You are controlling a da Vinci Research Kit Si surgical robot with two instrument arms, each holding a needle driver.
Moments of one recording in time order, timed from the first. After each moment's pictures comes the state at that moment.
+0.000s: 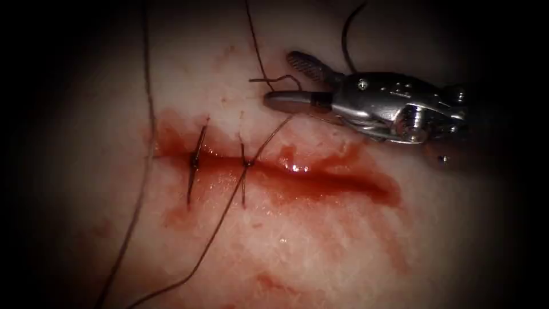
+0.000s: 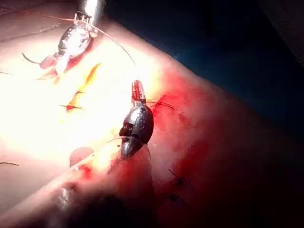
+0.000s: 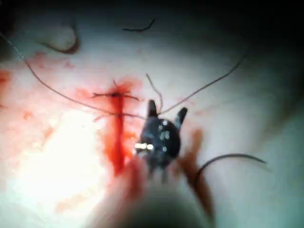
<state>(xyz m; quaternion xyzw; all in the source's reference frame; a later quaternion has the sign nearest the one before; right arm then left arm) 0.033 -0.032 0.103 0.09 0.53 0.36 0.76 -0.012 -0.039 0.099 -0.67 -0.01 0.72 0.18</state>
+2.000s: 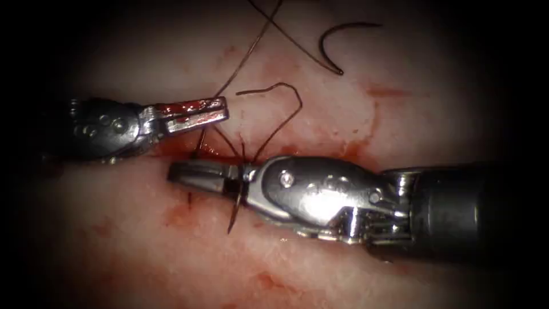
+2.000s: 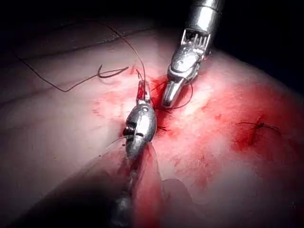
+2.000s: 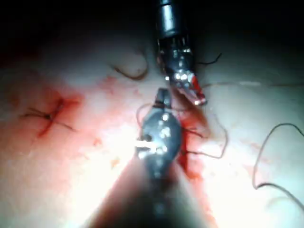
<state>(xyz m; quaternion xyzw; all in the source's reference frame) 0.042 -0.042 0.096 0.13 0.66 0.21 0.71 -0.017 -0.023 0.114 -0.68 -0.02 0.71 0.18</state>
